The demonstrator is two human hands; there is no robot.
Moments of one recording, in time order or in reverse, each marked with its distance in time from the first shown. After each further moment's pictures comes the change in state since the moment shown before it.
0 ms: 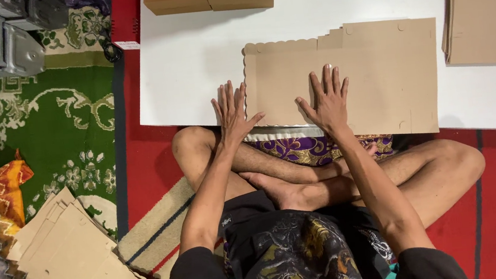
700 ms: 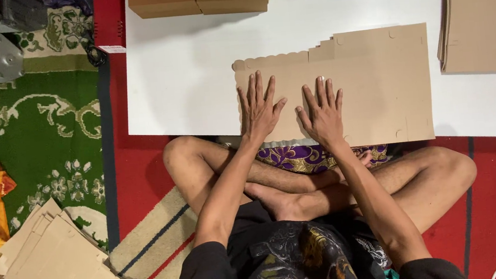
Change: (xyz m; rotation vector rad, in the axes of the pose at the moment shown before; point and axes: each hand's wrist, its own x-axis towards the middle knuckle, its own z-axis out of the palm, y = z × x) left_hand 0.044 0.085 0.025 0.292 0.032 0.149; right_hand -0.008 0.005 0.004 -0.032 -0.022 -0.032
